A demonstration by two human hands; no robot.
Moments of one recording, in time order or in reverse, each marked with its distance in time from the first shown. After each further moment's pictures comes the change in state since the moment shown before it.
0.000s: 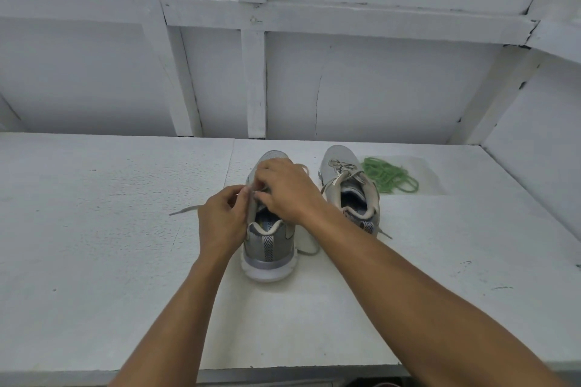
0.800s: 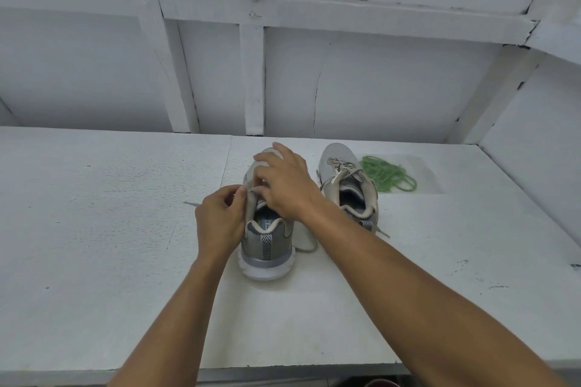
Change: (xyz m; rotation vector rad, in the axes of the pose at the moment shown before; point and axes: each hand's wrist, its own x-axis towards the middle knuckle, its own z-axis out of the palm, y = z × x) left_hand 0.000 -0.001 0.003 -0.002 0.031 -0.038; right_hand 0.003 0.005 0.003 -0.069 -0.061 0.027
